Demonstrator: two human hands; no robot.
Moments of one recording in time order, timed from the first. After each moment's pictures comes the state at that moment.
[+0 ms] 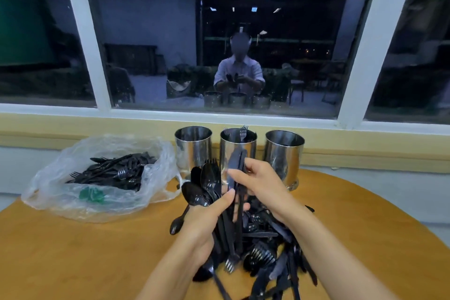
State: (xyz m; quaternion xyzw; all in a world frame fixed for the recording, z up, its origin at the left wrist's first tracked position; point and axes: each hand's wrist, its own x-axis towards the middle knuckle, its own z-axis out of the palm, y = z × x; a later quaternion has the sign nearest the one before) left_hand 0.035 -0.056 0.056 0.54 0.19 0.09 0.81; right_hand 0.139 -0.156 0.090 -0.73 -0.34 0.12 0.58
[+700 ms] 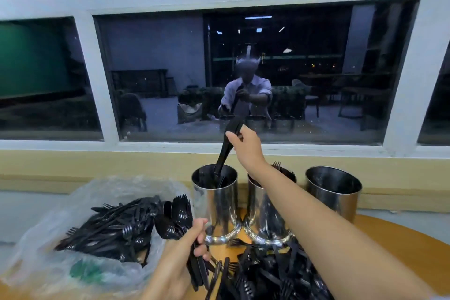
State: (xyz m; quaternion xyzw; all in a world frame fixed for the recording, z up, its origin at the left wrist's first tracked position) left_hand 0.124 0.101 0.031 0.43 0.22 0.15 0.86; right_hand 0.314 0.036 0.142 -0.72 -0.31 -0.06 0.61
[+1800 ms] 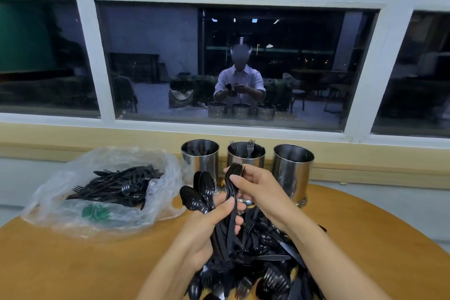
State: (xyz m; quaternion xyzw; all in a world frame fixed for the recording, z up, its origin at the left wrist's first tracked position) left_hand 0.054 -0.012 0.067 0.51 0.11 0.07 0.85; right_hand 0.152 -0.125 0.102 -0.66 -0.34 0.17 0.64
